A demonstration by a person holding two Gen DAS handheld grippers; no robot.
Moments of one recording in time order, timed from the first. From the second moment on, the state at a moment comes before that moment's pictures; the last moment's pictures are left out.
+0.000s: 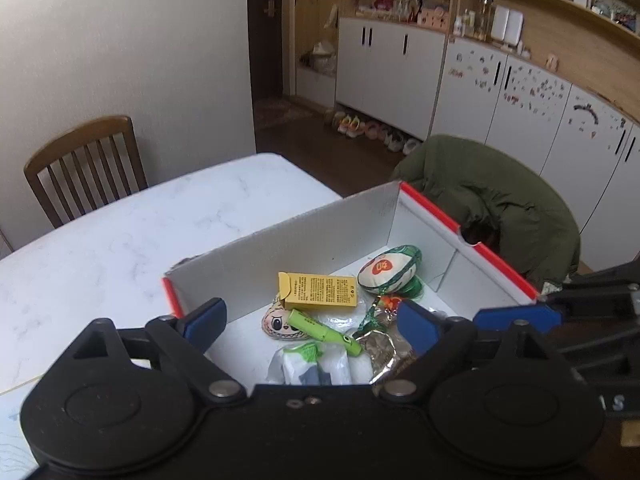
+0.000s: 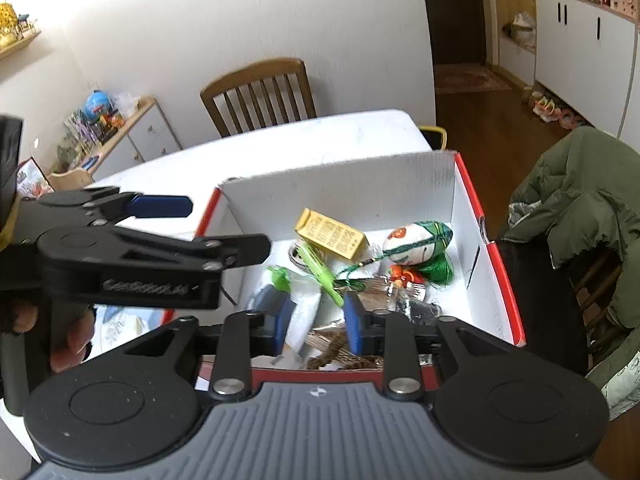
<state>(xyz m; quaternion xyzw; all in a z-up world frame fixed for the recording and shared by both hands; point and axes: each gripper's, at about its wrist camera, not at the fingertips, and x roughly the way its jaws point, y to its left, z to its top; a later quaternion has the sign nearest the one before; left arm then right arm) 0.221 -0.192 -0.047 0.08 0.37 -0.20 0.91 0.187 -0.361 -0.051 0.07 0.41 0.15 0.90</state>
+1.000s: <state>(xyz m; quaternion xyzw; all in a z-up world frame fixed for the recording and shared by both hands) 0.142 -0.094 -0.025 0.03 0.33 -0.22 0.92 0.093 -0.316 -0.013 0.09 0.29 0.09 0.95</state>
